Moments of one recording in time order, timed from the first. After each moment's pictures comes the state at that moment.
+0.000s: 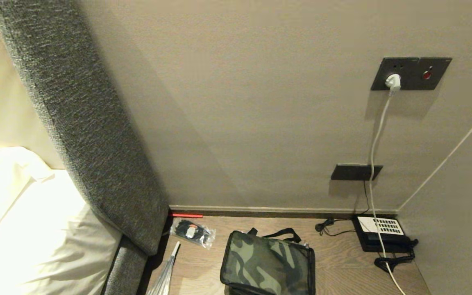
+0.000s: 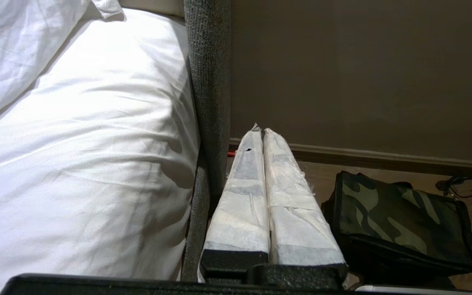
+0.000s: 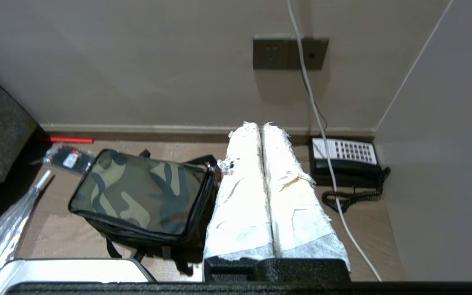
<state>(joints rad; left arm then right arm) 0.01 0.00 0.00 -0.01 0.00 -0.02 0.01 0.02 0.00 -0.01 0.00 0.00</state>
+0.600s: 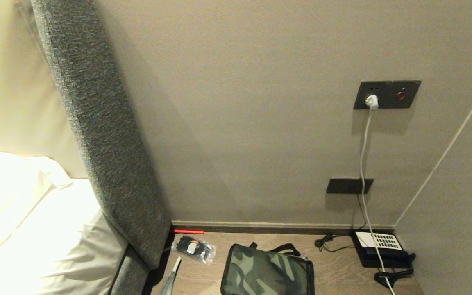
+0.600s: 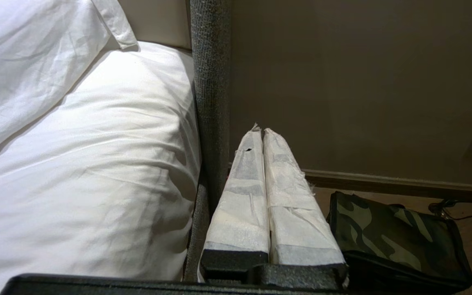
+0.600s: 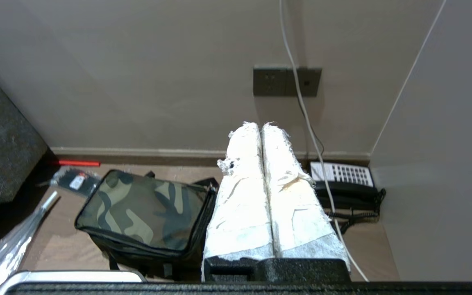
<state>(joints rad) 0.01 0.00 0.00 -0.01 0.00 -0.02 0.01 0.02 0.00 -0.01 0.00 0.00</state>
